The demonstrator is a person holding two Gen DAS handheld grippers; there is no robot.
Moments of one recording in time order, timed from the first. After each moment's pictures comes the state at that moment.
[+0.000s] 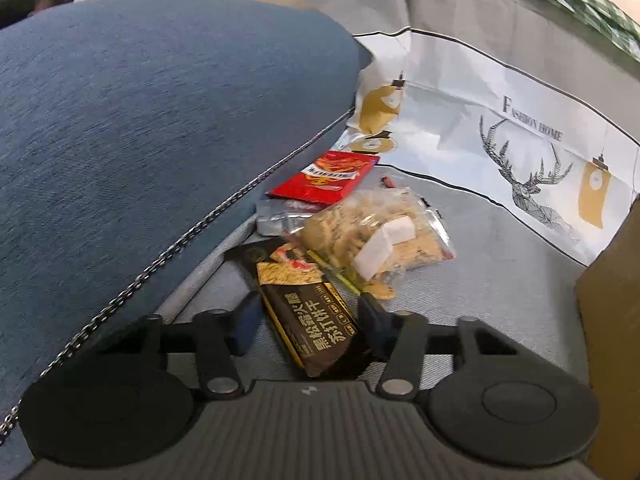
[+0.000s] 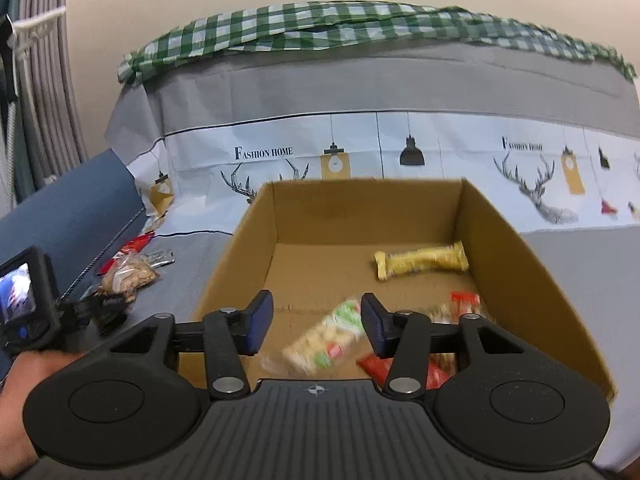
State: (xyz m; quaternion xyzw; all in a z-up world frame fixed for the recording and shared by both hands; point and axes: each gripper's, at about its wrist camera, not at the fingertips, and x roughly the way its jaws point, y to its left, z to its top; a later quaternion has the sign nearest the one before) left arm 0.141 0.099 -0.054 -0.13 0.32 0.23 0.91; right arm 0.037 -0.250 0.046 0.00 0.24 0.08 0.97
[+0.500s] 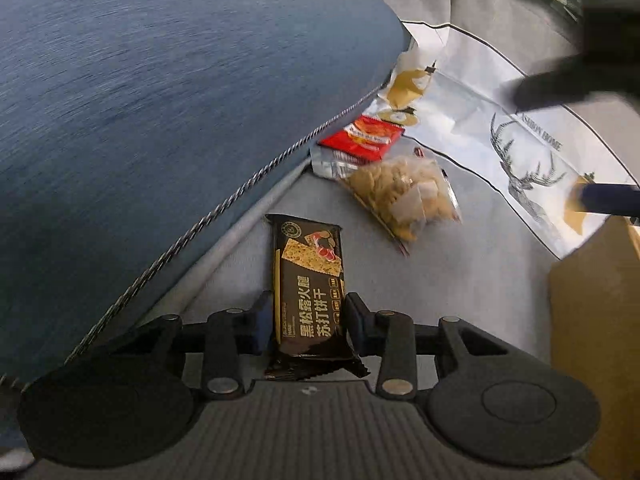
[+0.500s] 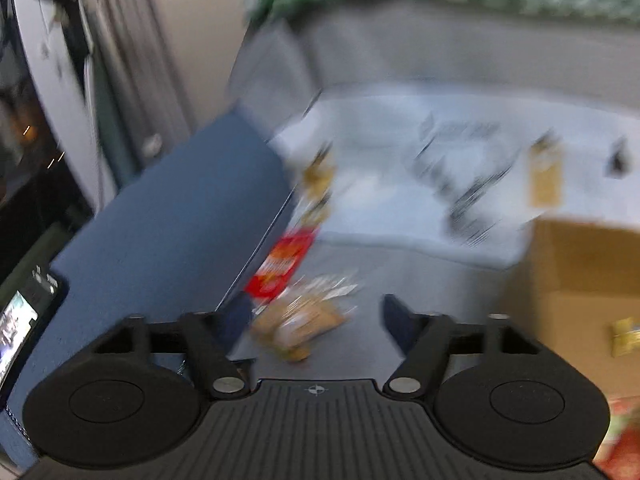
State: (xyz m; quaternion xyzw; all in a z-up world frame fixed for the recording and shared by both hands) left arm 0.072 0.120 -0.037 -0.22 0.37 0.21 0.88; right arm 0.169 -0.045 0.058 0.01 0.36 0.26 0.90
